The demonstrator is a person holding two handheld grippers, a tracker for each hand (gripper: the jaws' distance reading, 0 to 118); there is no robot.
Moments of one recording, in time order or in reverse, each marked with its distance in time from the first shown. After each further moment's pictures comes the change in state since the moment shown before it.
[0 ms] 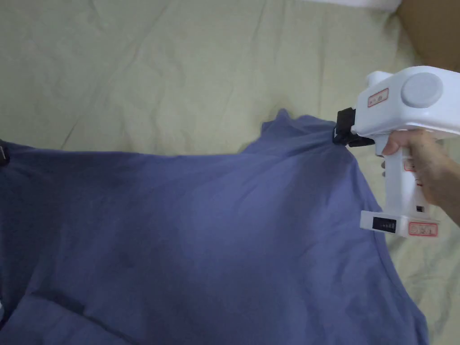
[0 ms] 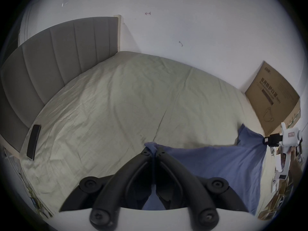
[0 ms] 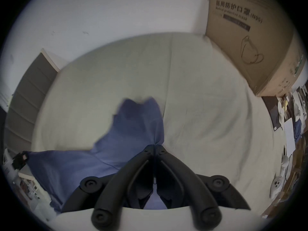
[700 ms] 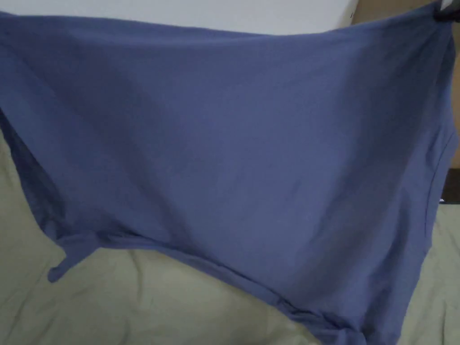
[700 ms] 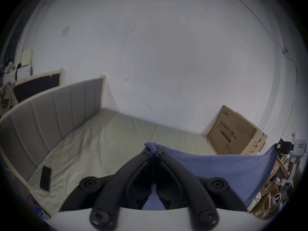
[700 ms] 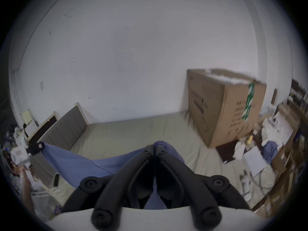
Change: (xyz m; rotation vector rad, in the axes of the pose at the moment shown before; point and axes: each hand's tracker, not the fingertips) left arm 0.033 0.121 0.249 0.421 -0.252 -0.037; right arm 0.027 -0.021 0.430 0.591 -0.018 0.017
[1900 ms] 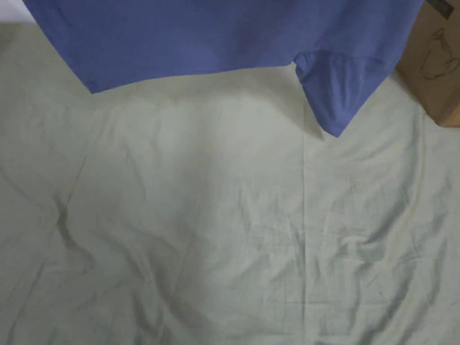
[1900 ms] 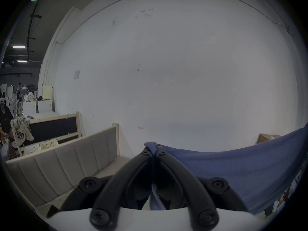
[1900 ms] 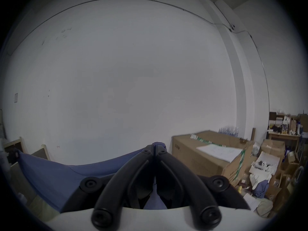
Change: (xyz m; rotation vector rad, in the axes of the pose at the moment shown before) left arm 0.067 0.142 -0.206 0.276 0.298 -0.103; right arm -0.088 0.177 -0.149 0.447 -0.268 0.030
